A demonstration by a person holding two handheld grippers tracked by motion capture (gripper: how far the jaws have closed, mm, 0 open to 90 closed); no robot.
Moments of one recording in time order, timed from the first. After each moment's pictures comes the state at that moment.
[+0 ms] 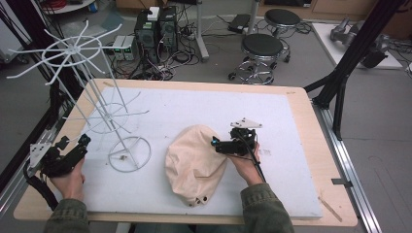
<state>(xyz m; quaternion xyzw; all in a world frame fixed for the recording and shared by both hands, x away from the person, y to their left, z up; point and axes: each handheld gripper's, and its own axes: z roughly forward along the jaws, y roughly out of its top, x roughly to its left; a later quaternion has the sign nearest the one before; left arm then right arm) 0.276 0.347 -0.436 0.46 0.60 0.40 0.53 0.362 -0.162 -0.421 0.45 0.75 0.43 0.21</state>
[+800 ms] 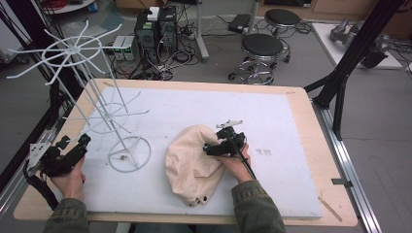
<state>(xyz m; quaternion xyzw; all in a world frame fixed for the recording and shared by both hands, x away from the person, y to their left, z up) 0.276 0.347 -0.435 0.45 0.60 0.39 0.54 0.376 -0.131 -0.440 0.47 0.80 0.33 0.17</state>
